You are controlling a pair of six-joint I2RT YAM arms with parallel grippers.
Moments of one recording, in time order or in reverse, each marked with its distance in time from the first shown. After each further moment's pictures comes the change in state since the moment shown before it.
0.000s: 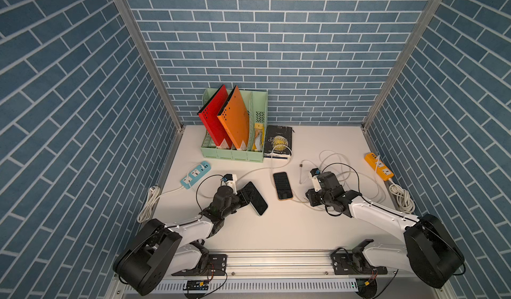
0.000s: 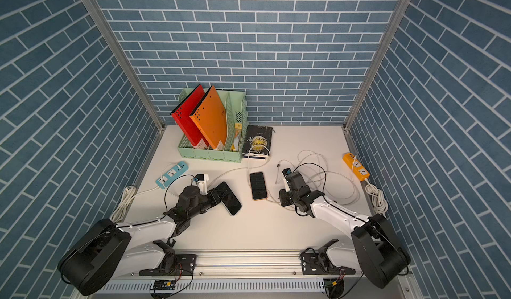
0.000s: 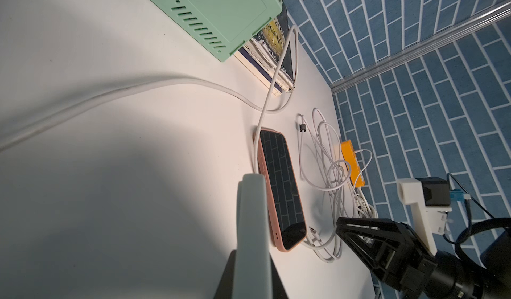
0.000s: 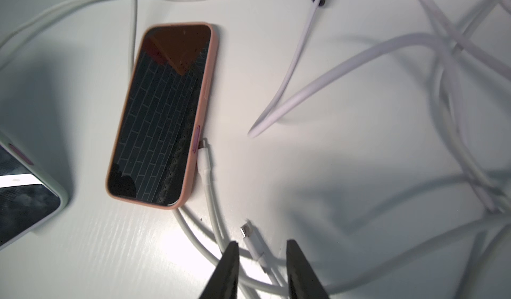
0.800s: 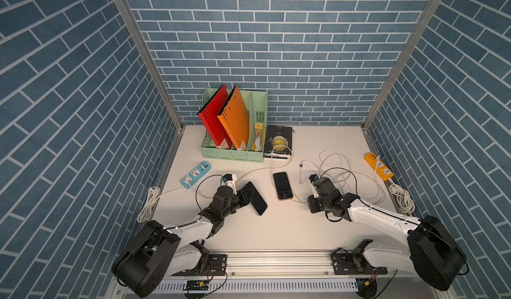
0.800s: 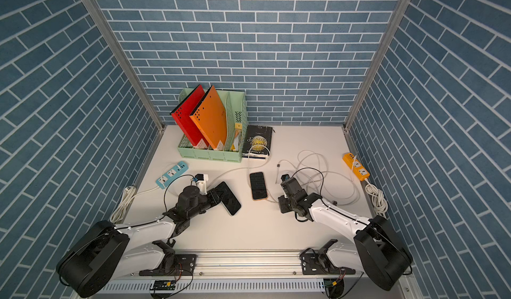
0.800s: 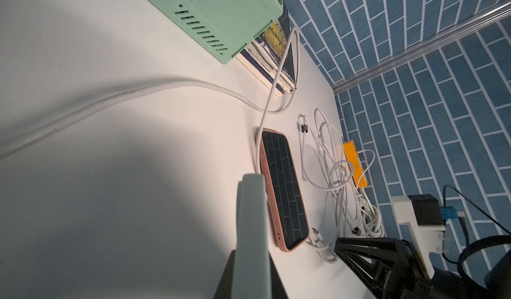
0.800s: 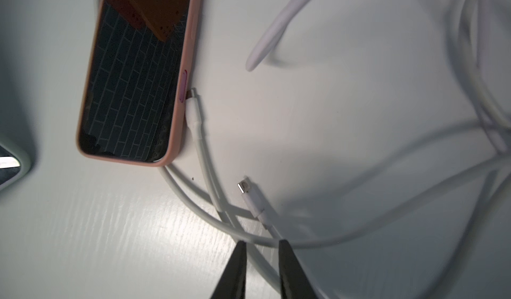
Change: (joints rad) left arm 0.000 -0.017 0.000 -0.023 -0.017 0.015; right arm 0.085 -0.039 -0.013 -0.115 0.066 0.065
